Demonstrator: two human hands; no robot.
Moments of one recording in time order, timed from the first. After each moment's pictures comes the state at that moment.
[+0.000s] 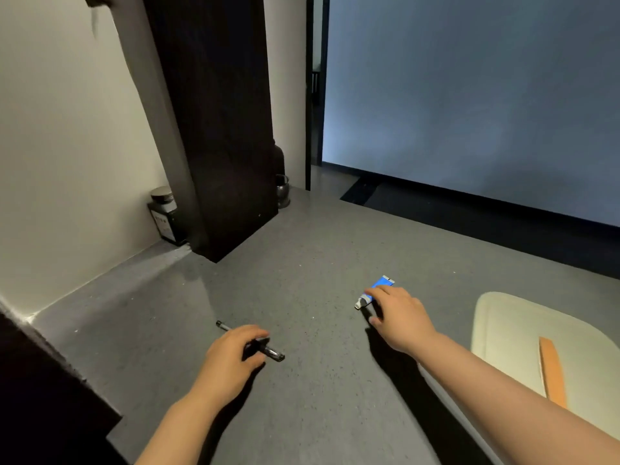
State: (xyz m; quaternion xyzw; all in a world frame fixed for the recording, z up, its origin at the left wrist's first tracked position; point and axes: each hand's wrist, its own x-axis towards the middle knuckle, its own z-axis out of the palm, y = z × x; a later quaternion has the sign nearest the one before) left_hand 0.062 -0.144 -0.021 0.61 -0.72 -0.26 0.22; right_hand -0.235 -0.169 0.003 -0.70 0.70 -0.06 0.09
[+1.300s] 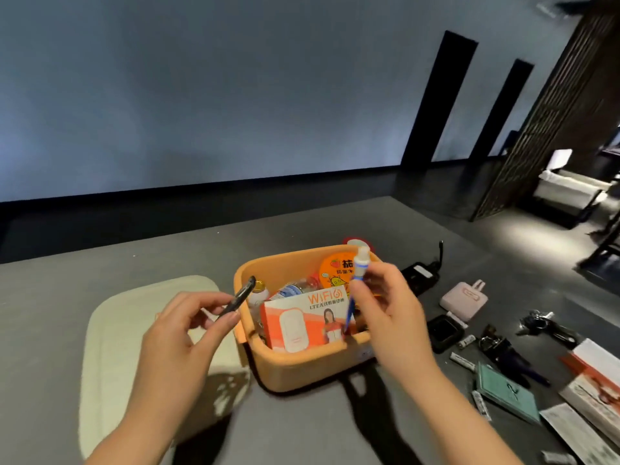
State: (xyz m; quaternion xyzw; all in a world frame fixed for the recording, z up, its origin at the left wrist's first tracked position) left_hand -0.334 0.006 0.078 0.13 -0.81 -0.43 0.37; right_hand -0.457 0.215 0.104 -0.23 0.77 -0.59 -0.08
